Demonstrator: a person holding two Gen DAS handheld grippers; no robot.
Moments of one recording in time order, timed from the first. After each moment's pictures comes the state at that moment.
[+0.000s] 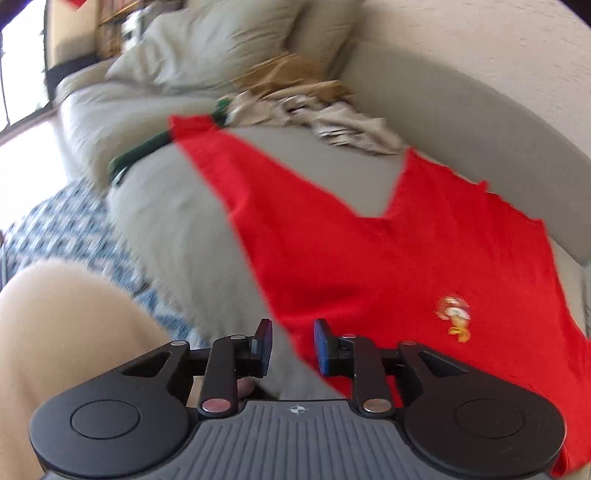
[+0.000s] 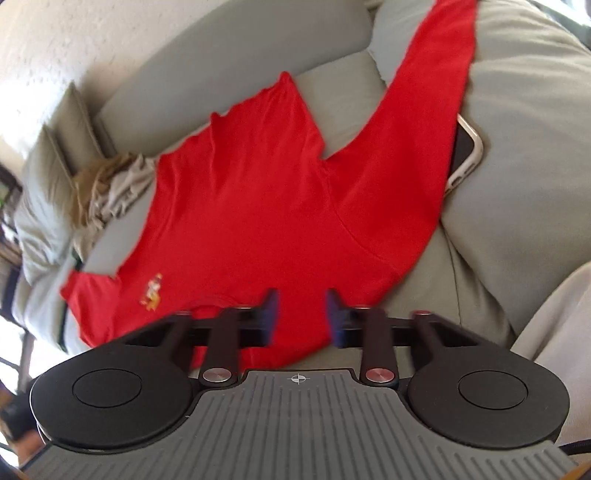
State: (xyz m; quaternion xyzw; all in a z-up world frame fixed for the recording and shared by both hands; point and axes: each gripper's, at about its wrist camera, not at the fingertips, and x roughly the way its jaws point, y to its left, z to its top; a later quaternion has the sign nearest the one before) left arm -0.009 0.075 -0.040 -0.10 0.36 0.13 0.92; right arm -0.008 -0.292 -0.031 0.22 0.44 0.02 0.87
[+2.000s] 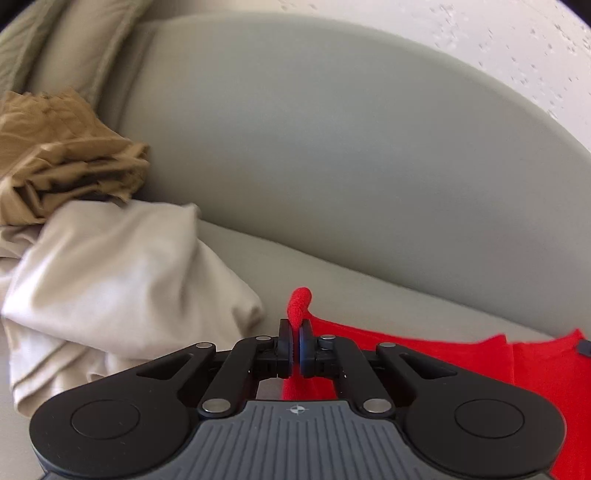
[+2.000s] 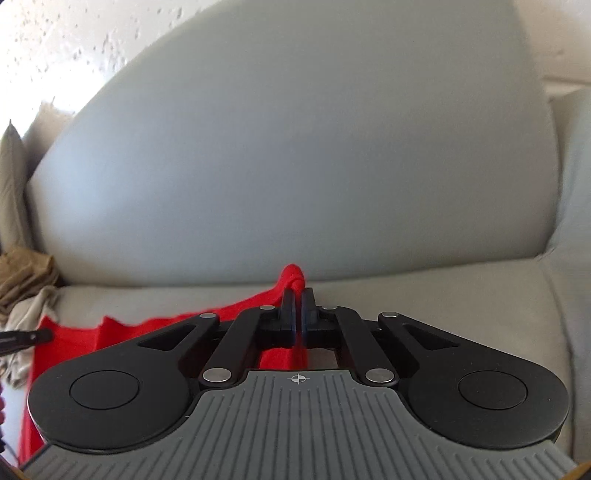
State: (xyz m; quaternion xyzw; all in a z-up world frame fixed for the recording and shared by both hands) left arm 0.454 0.118 -0.083 -0.09 0.33 0.02 0.94; right arm 0.440 -0.328 -0.094 0.16 0.31 0.02 0.94
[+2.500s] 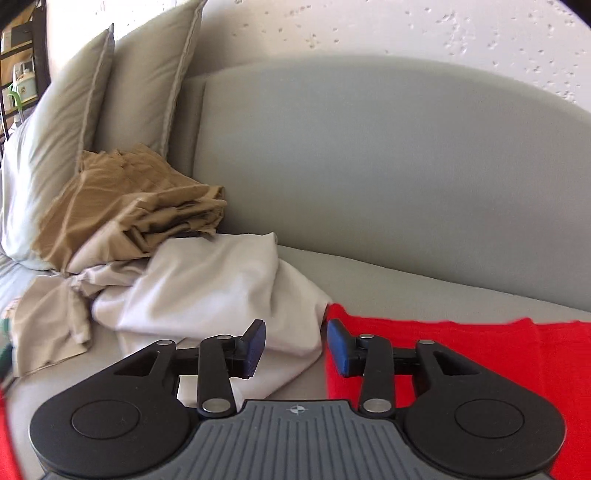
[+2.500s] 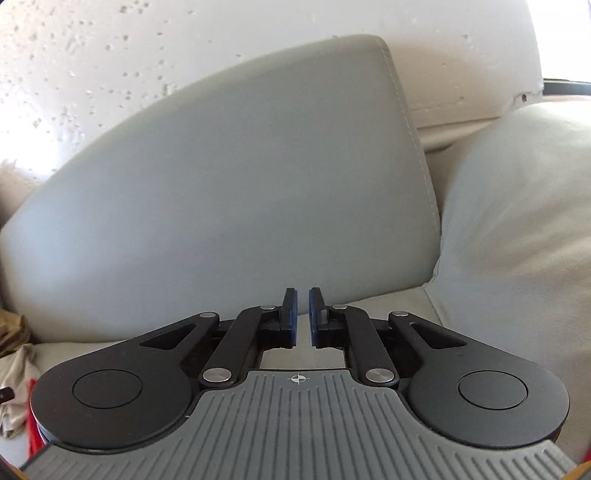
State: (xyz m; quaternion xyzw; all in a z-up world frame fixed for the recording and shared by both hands) left arm 0.392 0.107 -0.040 0.01 0.33 0.07 0.94; right arm 0.376 -0.339 -0.037 0.18 0.28 -0.06 0.94
